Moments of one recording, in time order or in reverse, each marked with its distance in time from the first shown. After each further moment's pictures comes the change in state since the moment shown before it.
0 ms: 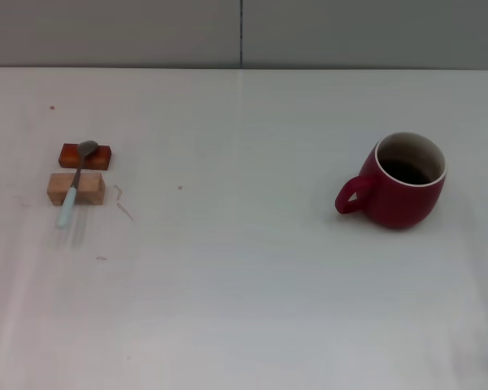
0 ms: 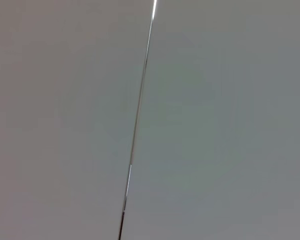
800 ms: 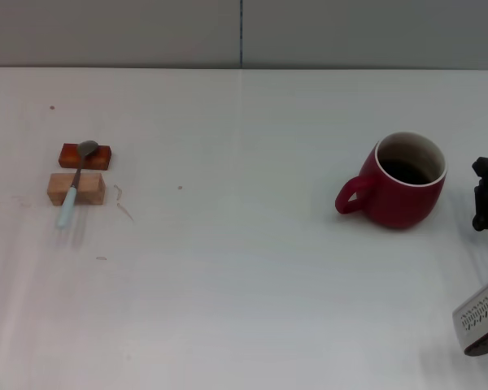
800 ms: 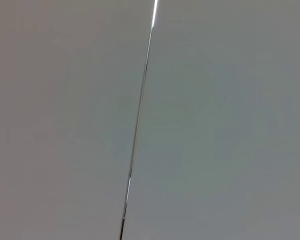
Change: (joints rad) left arm 0.005 -0.002 0.001 0.000 -0.004 0.021 0.000; right arm 0.052 0.001 -0.152 0.066 0.000 0.200 -0.188
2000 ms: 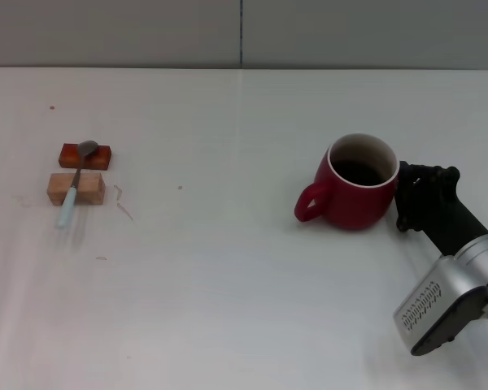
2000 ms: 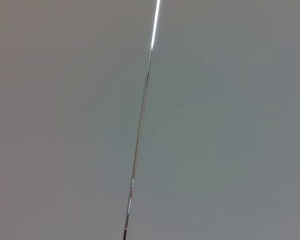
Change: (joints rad) left arm 0.012 0.002 0.000 0.000 0.000 0.035 0.000; right arm 0.094 0.000 -0.104 0.113 0.000 0.128 -0.005
